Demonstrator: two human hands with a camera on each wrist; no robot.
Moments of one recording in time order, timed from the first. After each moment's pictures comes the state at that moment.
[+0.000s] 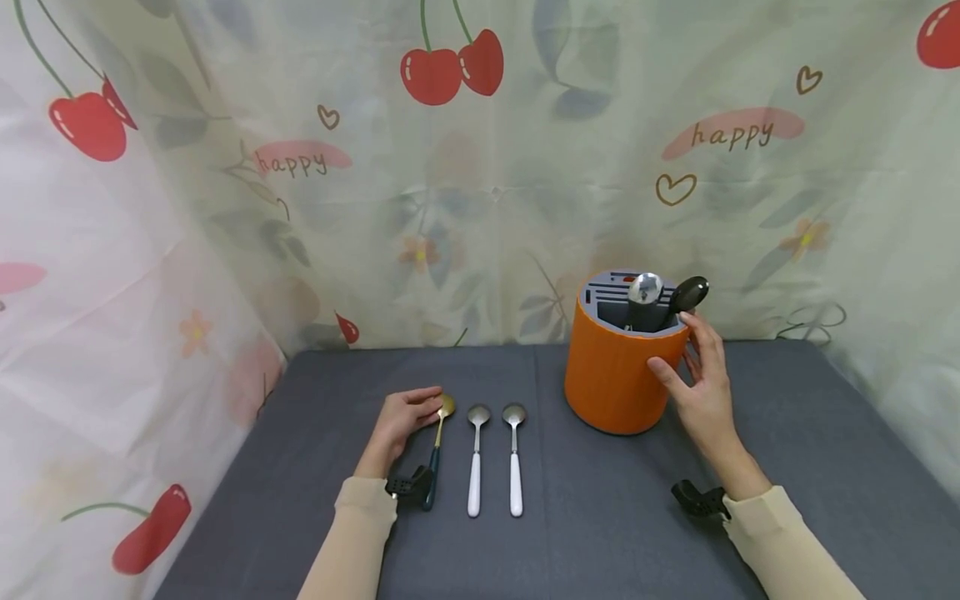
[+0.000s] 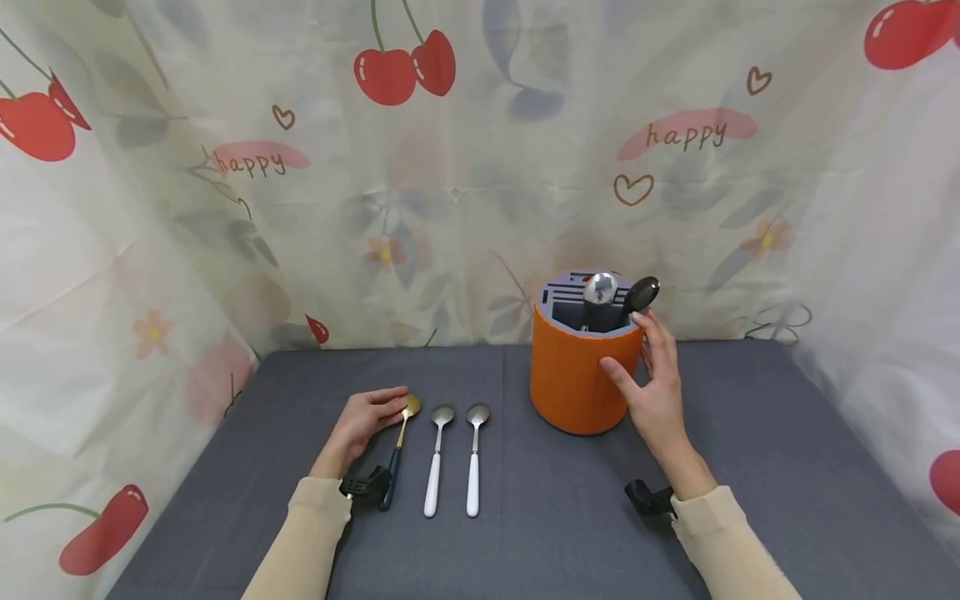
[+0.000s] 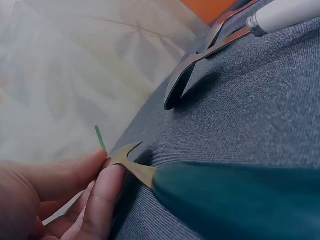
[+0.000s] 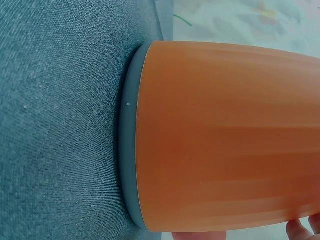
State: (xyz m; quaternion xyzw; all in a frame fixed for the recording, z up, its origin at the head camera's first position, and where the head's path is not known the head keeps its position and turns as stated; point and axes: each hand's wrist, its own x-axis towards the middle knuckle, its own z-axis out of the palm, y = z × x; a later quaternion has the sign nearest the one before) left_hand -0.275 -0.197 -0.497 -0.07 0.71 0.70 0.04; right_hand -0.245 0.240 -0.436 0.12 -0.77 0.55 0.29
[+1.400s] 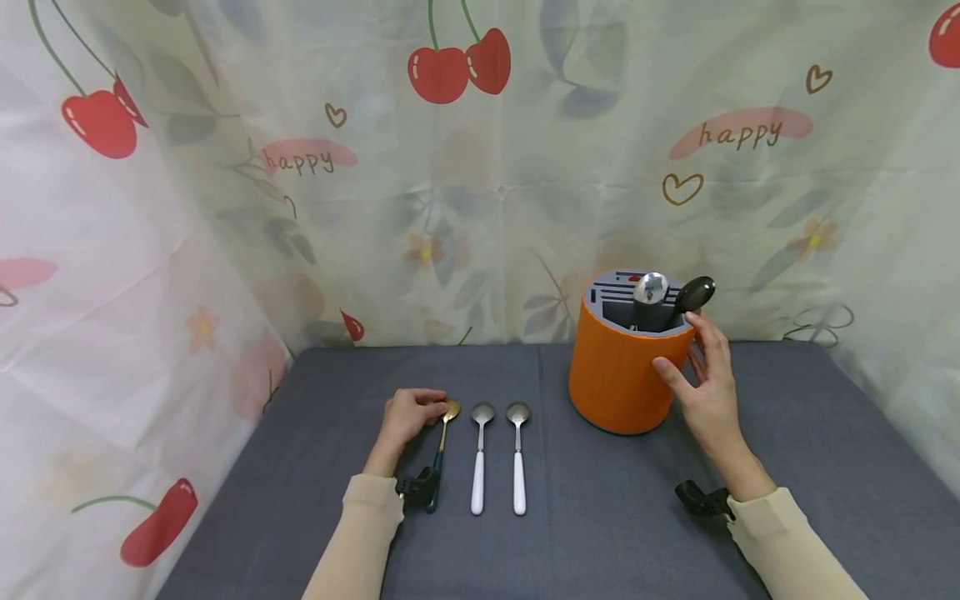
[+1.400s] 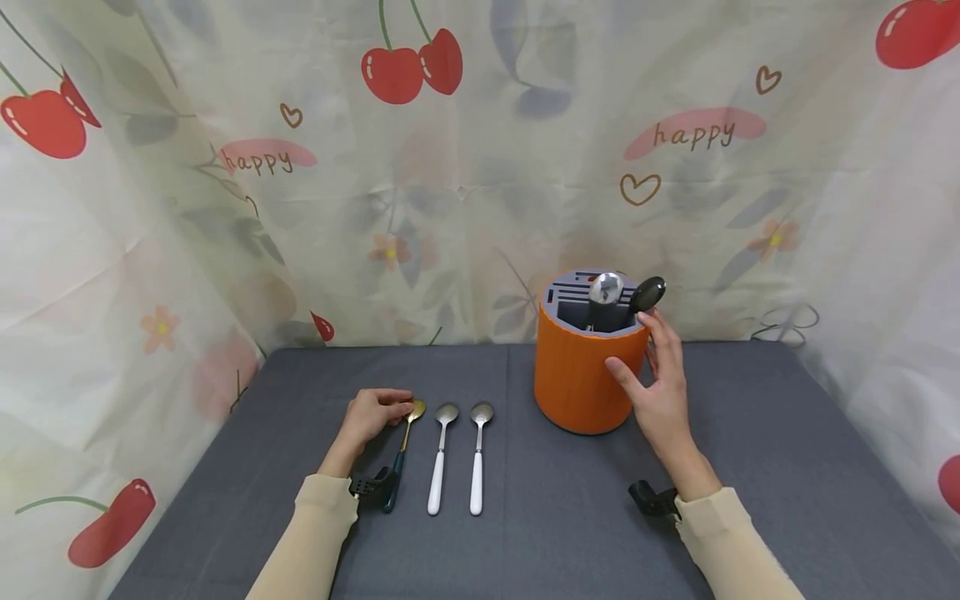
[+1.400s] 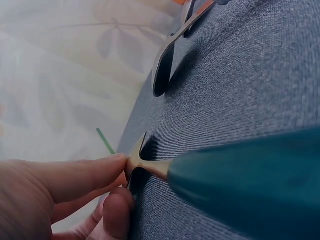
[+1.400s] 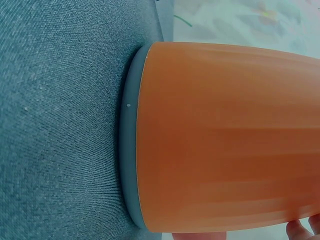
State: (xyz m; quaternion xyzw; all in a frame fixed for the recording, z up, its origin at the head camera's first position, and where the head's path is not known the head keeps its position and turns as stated) left_hand -0.270 -0.192 -0.487 -0.05 0.89 0.45 -0.03; right_hand -0.246 0.240 -0.437 0.12 -0.77 0.55 0.29
